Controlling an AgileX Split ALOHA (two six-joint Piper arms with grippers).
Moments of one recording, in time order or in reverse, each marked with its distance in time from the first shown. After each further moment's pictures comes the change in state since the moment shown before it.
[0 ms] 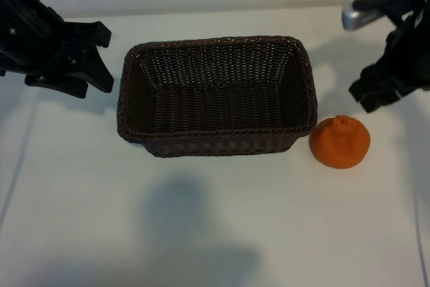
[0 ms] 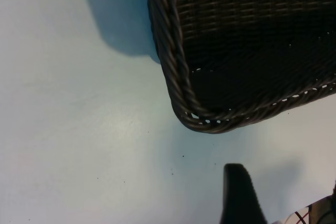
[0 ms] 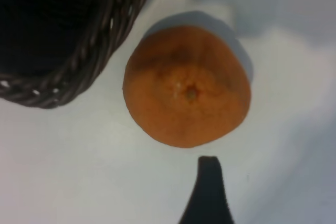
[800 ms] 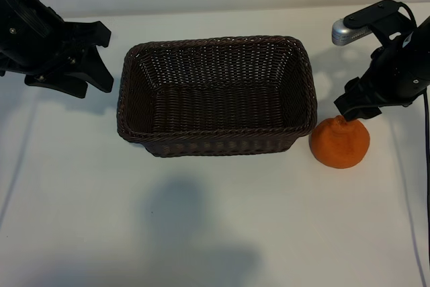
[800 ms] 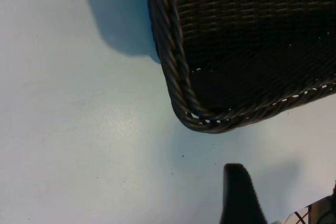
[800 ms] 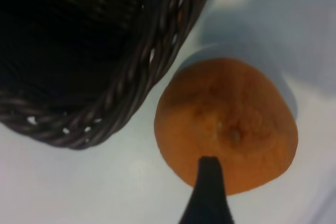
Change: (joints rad) left arm 0.000 0.000 0.000 0.000 0.000 -0.002; right arm 0.000 0.008 0.103 0.127 -0.182 -0.087
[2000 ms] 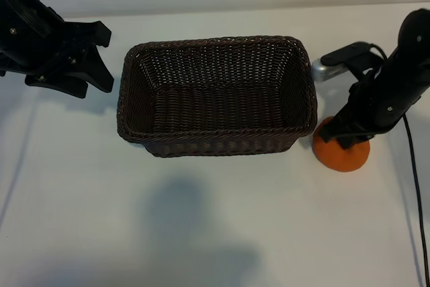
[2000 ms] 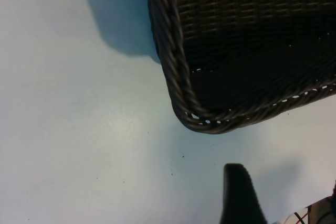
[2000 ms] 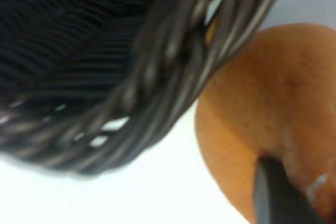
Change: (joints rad) left arm 0.000 0.000 0.000 0.000 -0.001 -0.002; right arm 0.036 0.126 0.020 0.050 0.016 -0.027
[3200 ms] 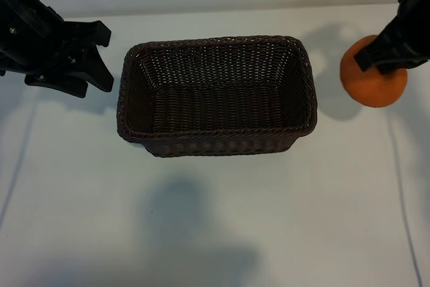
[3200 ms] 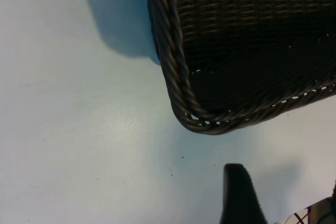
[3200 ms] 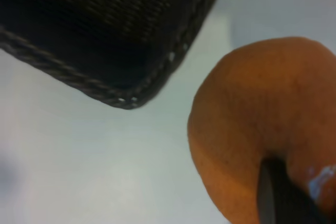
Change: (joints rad) left arm 0.000 0.000 0.000 -0.001 -0.002 0.001; right arm -0.001 -0.274 -0.272 -0.112 0.313 0.131
